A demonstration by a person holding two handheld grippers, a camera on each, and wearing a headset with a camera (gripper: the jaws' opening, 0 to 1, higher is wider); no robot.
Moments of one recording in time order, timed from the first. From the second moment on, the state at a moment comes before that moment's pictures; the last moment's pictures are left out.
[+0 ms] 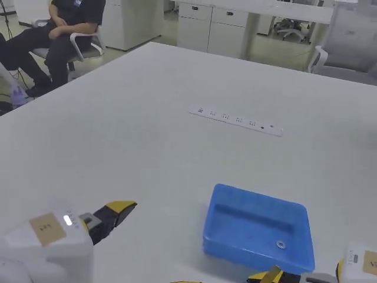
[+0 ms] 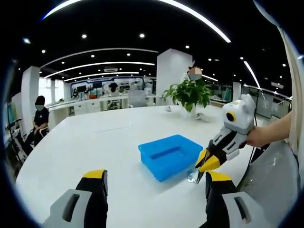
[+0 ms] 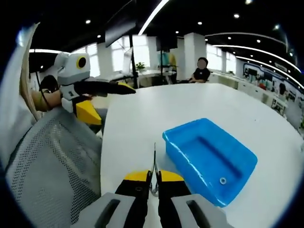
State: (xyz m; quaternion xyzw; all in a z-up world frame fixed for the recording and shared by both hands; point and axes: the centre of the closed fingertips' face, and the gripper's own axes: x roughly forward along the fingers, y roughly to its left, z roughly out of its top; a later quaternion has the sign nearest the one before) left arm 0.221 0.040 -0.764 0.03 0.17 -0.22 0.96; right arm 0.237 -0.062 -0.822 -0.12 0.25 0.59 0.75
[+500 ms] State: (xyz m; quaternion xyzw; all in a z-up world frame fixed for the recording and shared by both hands) left arm 0.220 0.039 -0.766 0.03 0.18 -0.22 0.96; right arm 0.256 -0.072 -0.772 0.01 0.24 0.58 0.78
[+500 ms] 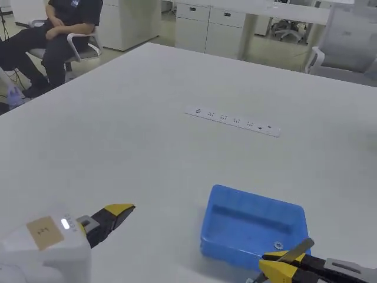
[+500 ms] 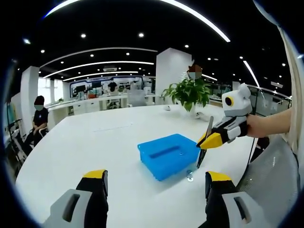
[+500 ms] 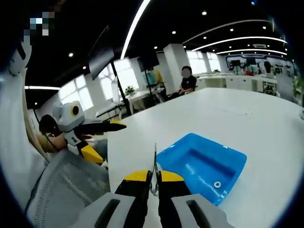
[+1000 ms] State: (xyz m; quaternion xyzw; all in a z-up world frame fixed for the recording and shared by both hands) left arm 0.221 0.041 -0.765 0.03 0.18 -0.22 0.96; right arm 0.298 -0.081 -0.745 0.08 0.21 0.53 0.82
